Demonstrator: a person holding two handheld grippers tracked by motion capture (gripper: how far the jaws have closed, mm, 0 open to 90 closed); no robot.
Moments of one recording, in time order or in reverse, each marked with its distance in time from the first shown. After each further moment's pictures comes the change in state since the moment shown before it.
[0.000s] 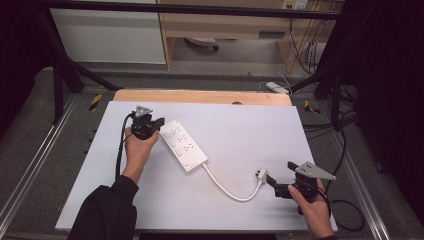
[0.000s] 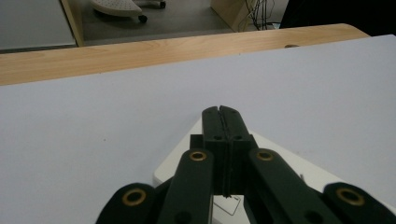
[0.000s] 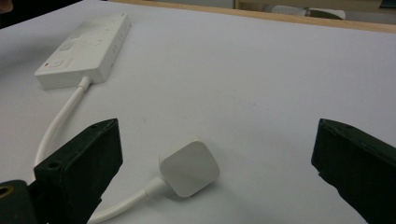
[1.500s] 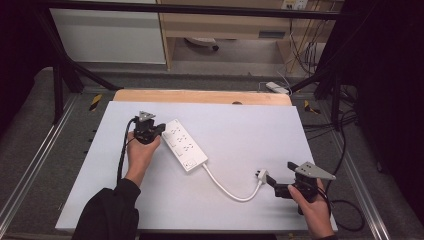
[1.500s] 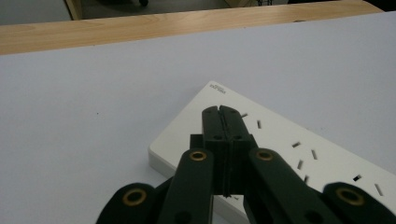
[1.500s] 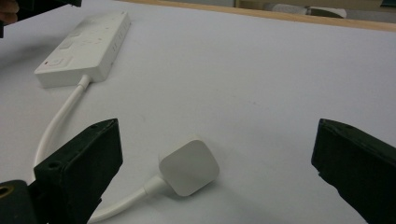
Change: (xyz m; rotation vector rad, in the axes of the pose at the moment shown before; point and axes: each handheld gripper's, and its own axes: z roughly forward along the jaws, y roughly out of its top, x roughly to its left) left arm -0.003 -0.016 0.009 0.054 0.010 0.000; right arm 0.000 0.000 0.000 0.006 0.002 0.001
